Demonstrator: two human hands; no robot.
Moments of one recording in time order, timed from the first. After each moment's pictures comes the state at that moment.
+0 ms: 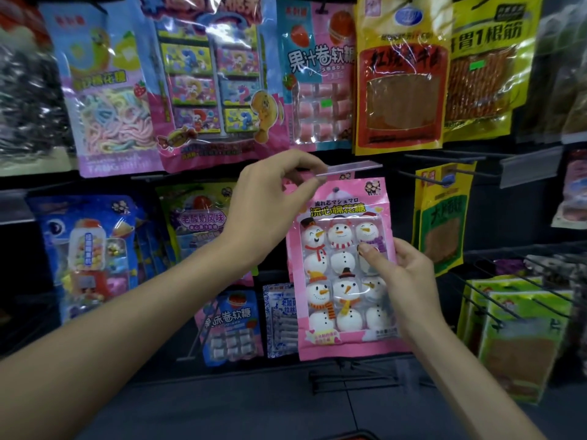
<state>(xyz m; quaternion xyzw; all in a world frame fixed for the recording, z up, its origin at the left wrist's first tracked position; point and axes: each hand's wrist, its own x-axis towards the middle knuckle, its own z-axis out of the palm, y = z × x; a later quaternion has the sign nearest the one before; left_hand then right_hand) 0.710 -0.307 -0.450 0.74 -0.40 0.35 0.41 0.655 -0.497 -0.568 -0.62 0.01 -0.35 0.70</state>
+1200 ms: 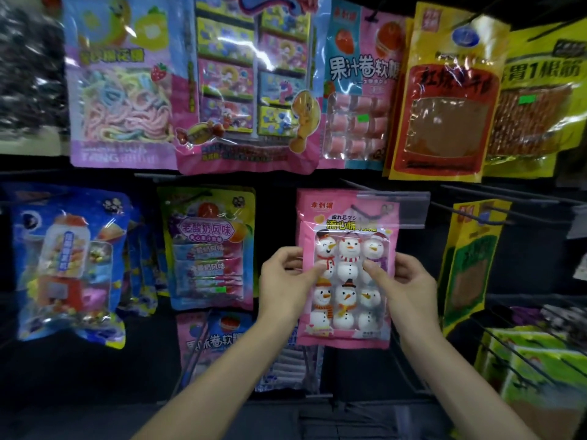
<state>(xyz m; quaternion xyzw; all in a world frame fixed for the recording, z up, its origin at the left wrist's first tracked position) 0.801 -0.332 -0.571 0.68 -0.13 0.12 0.71 0.755 -0.514 -0.581 -0.68 0.07 -0.40 0.61</state>
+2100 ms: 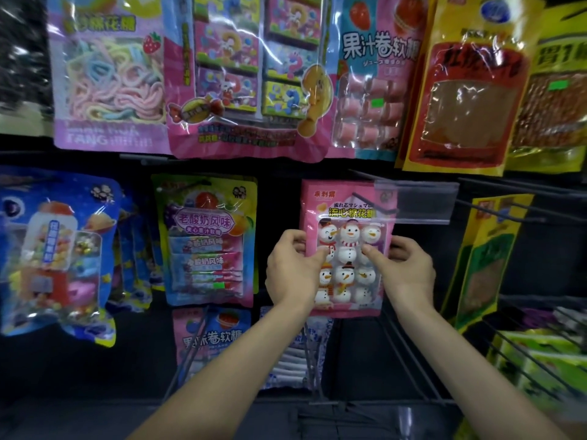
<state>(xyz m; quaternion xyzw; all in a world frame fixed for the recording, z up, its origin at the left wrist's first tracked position) 0.842 -0.361 -0.574 0.74 -0.06 0.22 0.63 0.801 -0.523 -0.570 -0.72 0.13 -0.42 0.54</state>
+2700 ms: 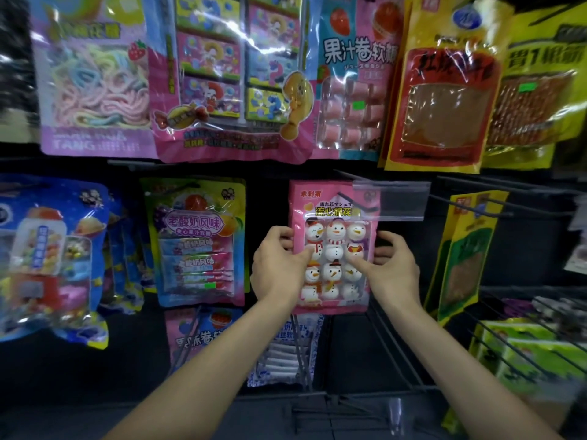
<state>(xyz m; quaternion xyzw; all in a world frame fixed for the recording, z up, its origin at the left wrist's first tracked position) 0.837 -0.350 -0.567 0.77 -0.07 0.21 0.59 0.792 -0.529 -0.577 -0.77 0.11 -0.40 0.49</state>
